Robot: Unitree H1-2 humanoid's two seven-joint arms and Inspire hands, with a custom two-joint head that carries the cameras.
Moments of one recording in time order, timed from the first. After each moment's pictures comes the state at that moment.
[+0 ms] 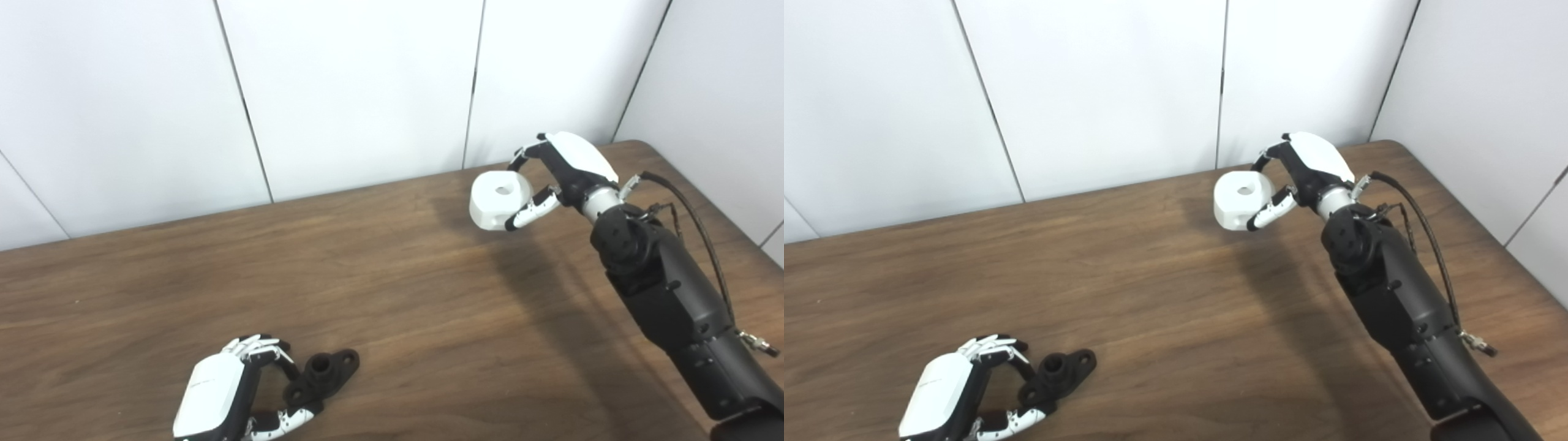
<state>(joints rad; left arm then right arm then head) 0.07 0.23 -0.31 -0.25 0.86 0.06 -0.06 -0.42 -0.58 0.10 -0.09 -0.65 0.40 0.28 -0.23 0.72</state>
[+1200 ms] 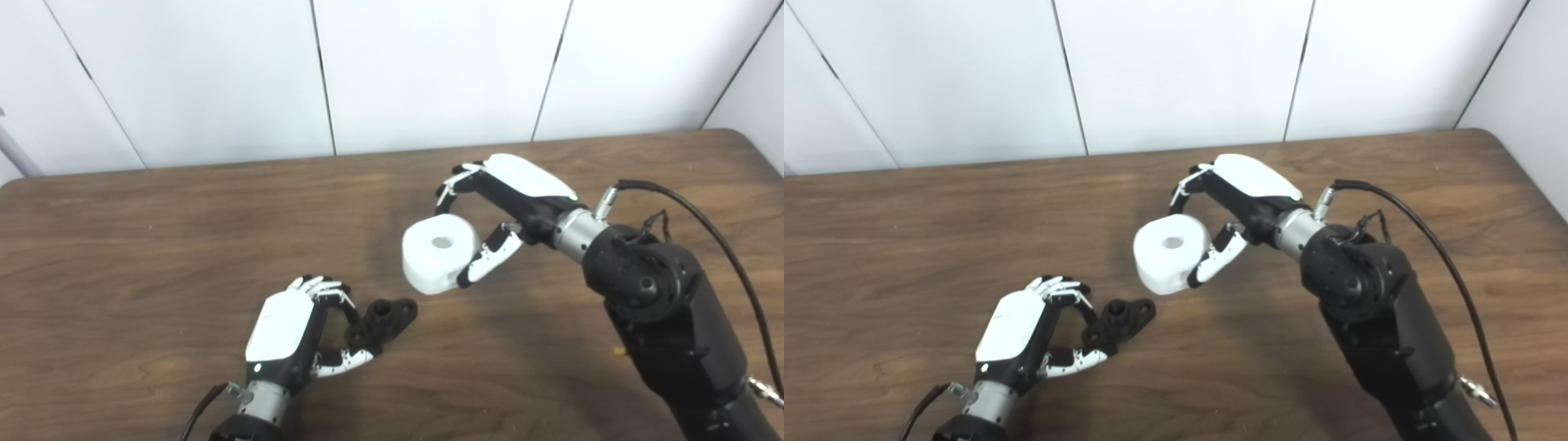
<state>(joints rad) 0.05 0.18 -0.37 -0.25 0.95 0.13 -0.05 -0.40 -0.34 0.26 -0.53 -0.77 0.47 0.76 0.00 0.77</state>
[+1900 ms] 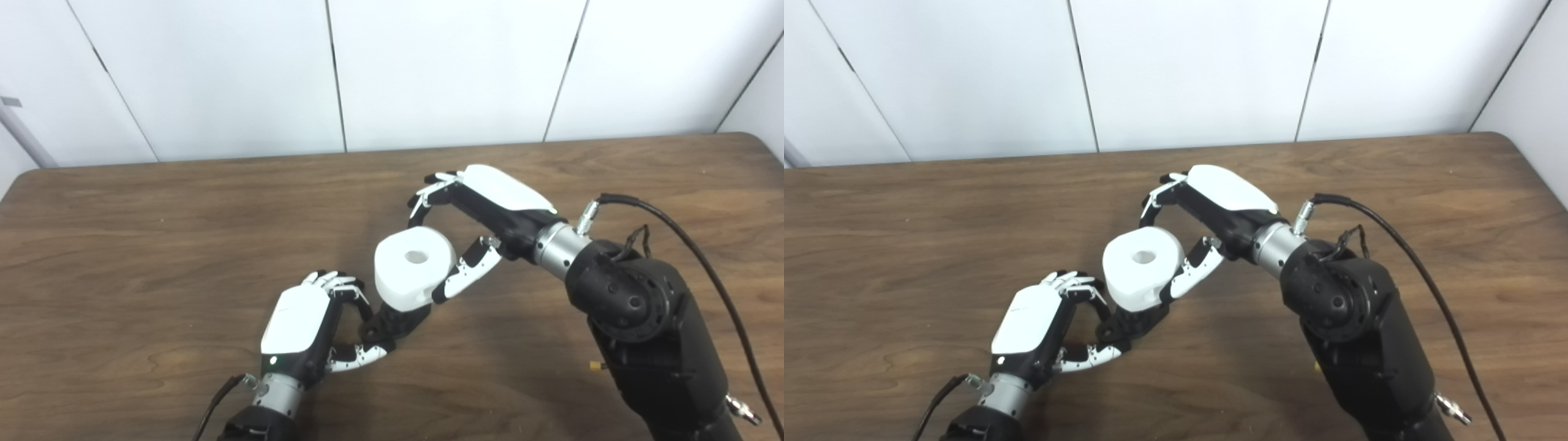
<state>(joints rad) 0.04 0.17 -0.39 -0.24 0.97 0.14 -0.05 -0.40 -0.26 0.26 -0.57 -0.79 0.47 0.80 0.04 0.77</state>
